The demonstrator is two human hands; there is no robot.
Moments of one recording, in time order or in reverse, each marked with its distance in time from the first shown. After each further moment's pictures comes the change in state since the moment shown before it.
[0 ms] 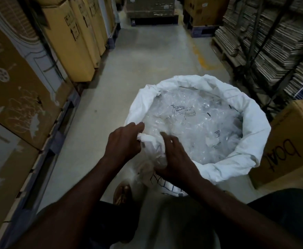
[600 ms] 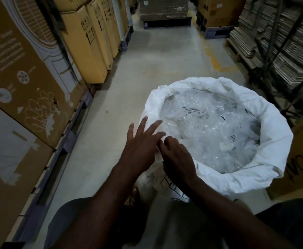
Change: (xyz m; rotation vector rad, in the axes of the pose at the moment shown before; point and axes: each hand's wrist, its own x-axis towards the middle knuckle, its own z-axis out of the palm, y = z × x) left_hand -0.004 0.023 -0.017 0.062 -0.266 0.047; right_hand 0.039 -0.010 0.026 -0.442 0.189 -0.184
